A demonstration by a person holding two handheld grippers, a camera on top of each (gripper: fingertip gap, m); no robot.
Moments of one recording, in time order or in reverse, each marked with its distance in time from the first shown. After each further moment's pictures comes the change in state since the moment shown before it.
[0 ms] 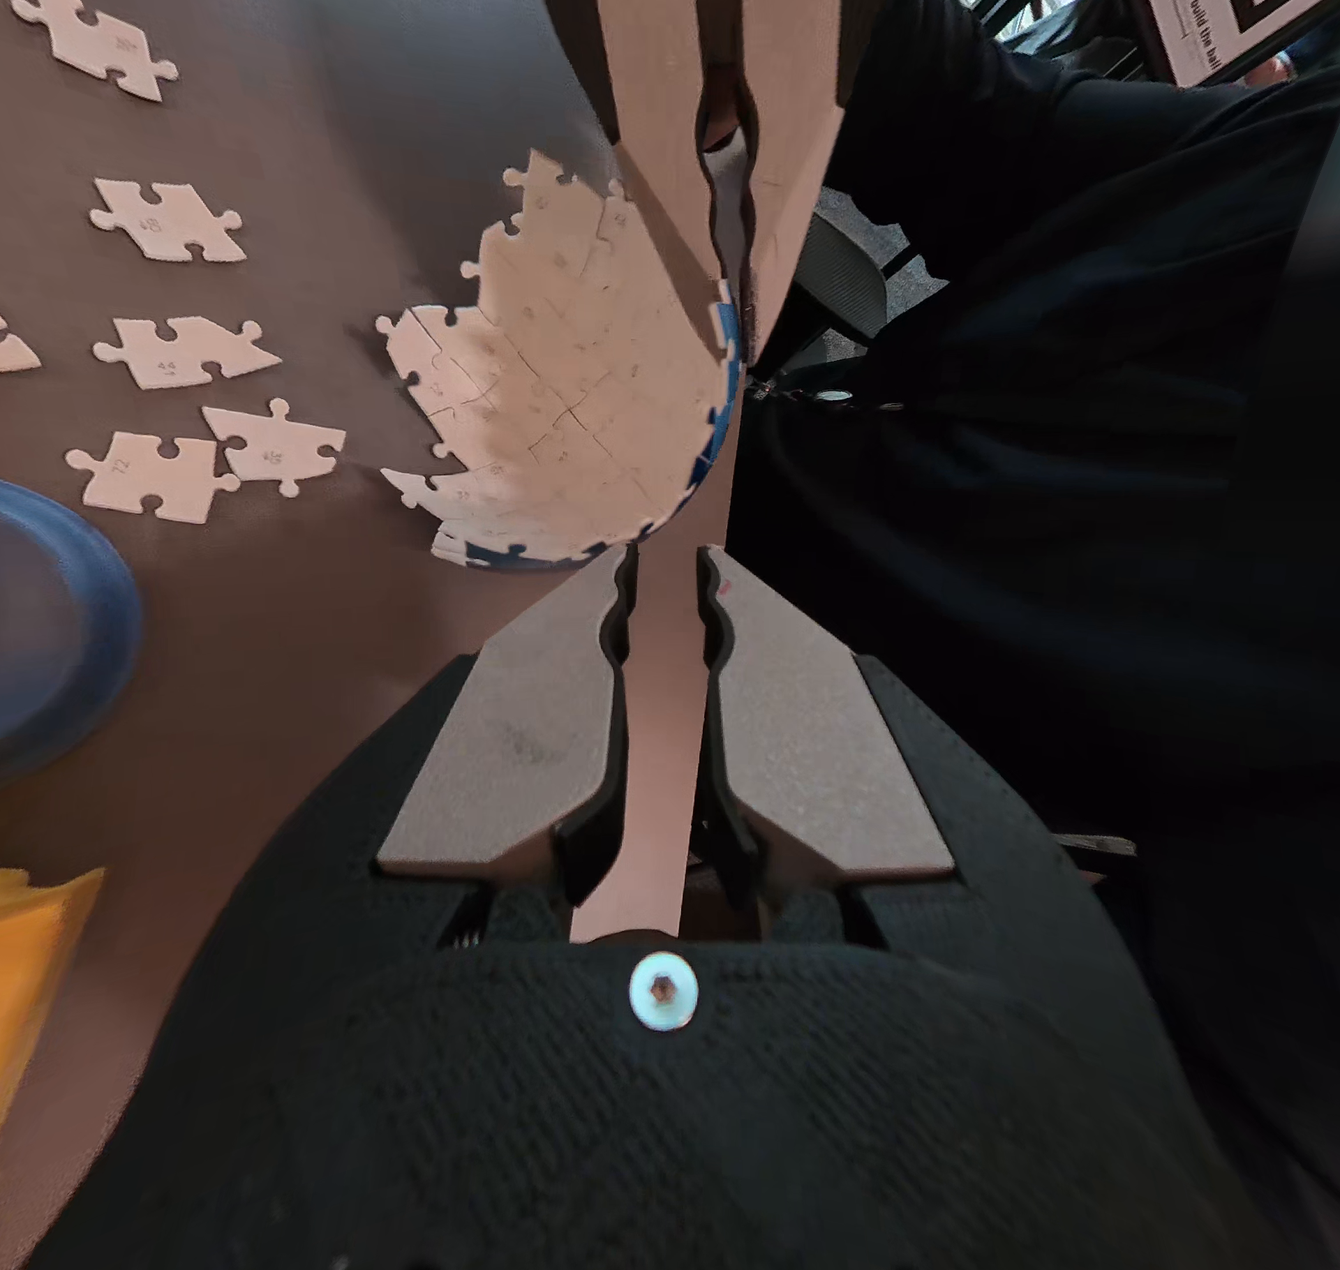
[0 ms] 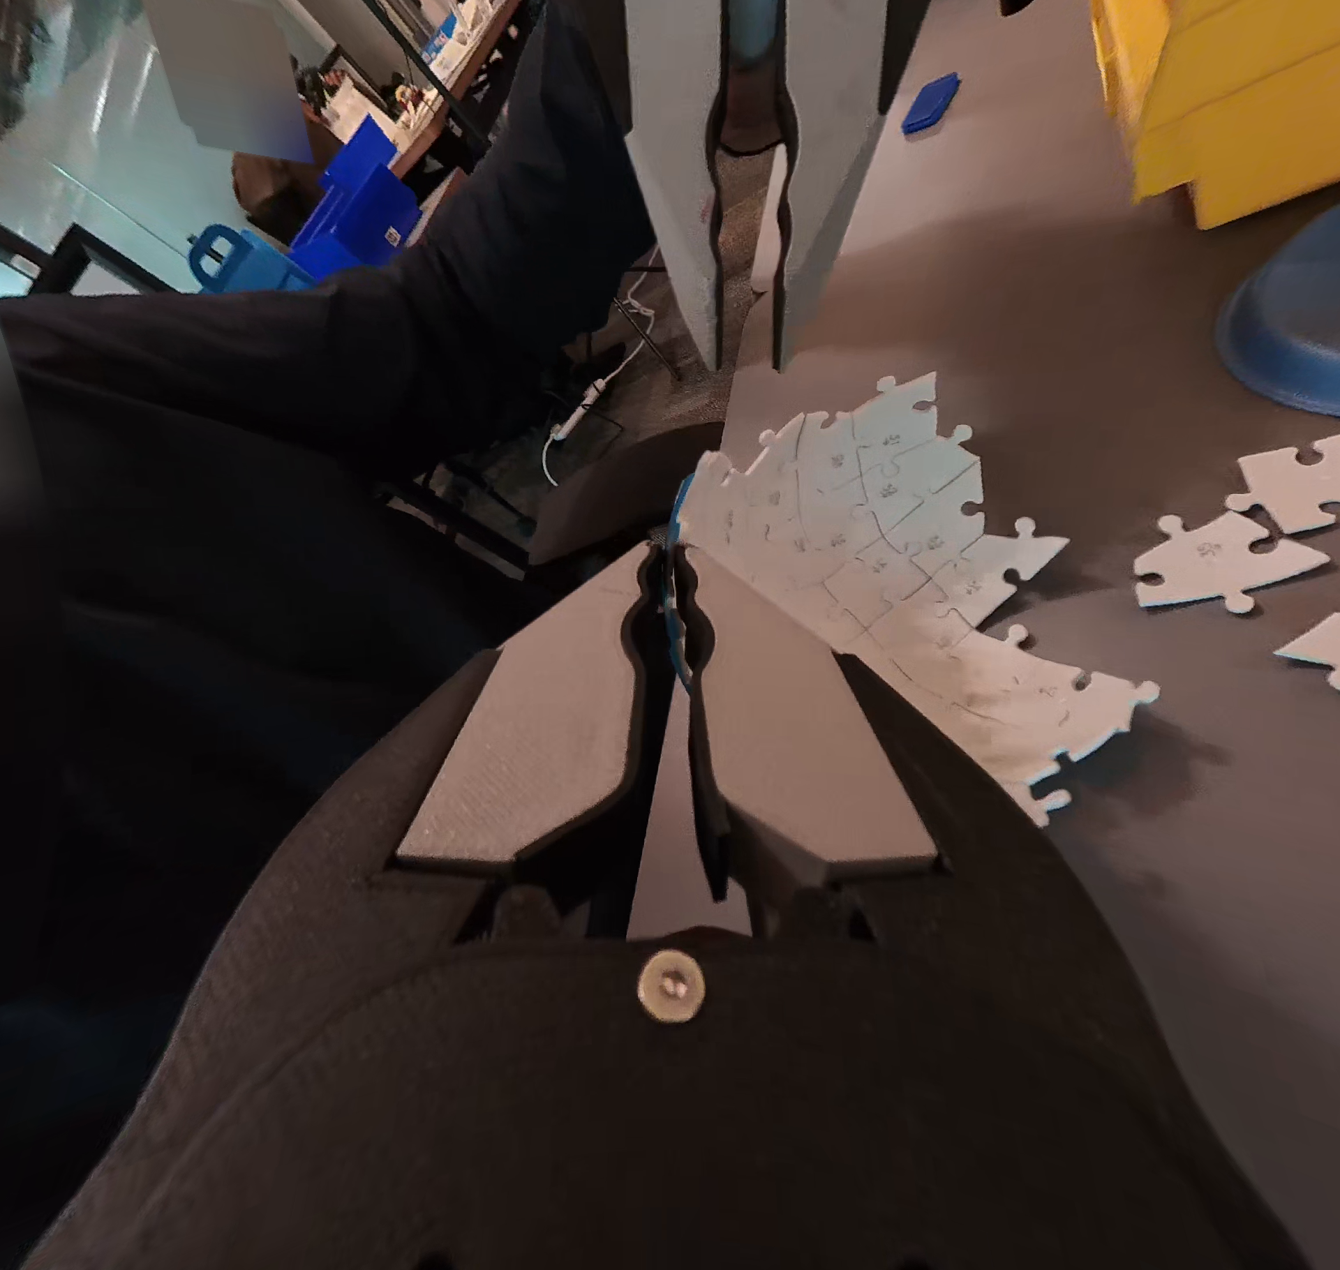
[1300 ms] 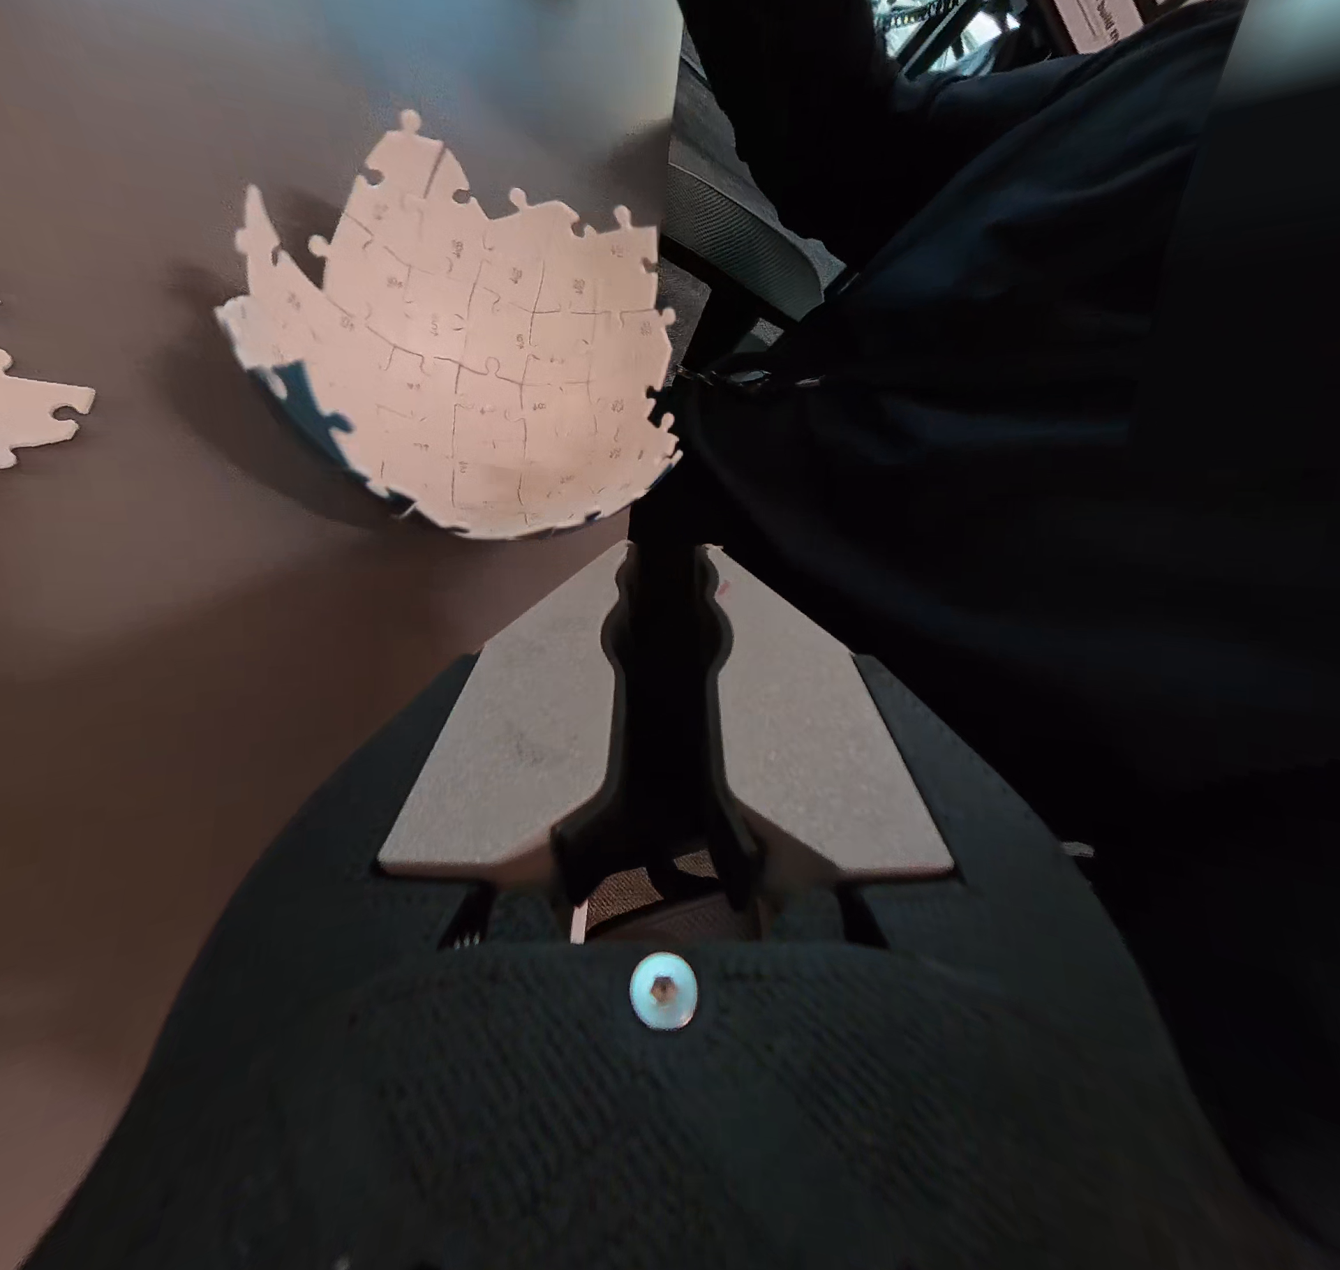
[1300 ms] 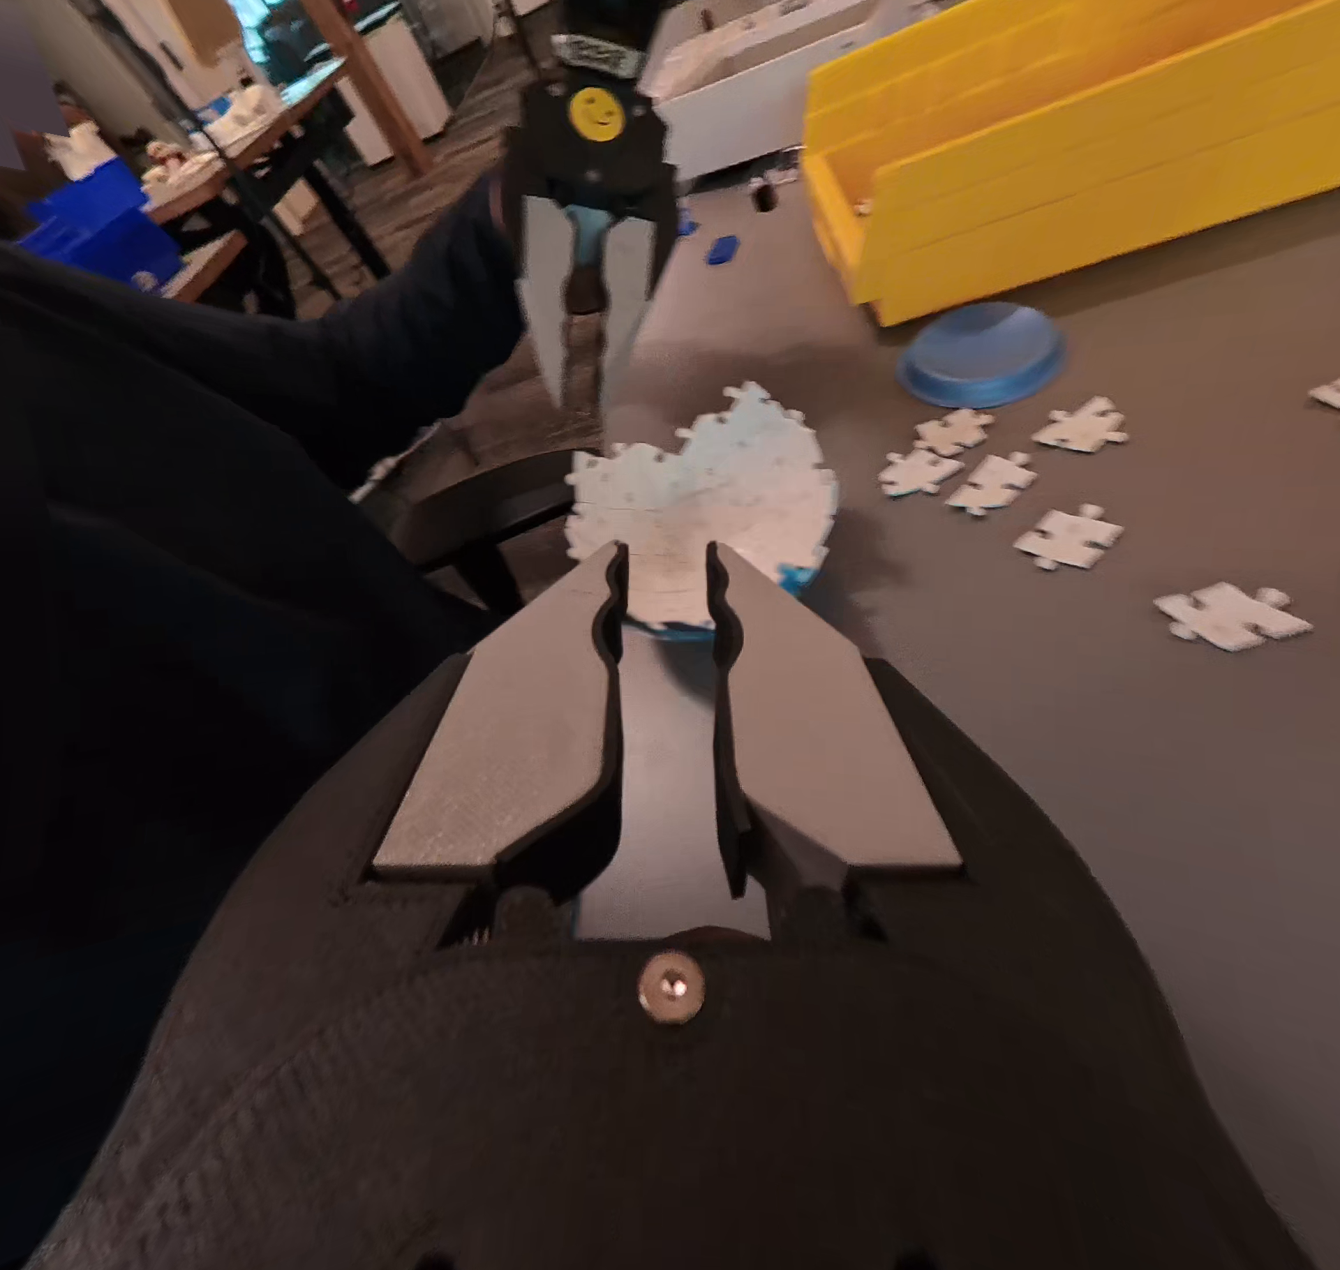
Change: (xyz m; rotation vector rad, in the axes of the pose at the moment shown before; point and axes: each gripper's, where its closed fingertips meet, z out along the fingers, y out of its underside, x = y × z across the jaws) left arm 0.045 0.033 0.029 0.063 0.055 0.046; right arm -0.021 0.021 -0.105 0.182 0.356 -0.168
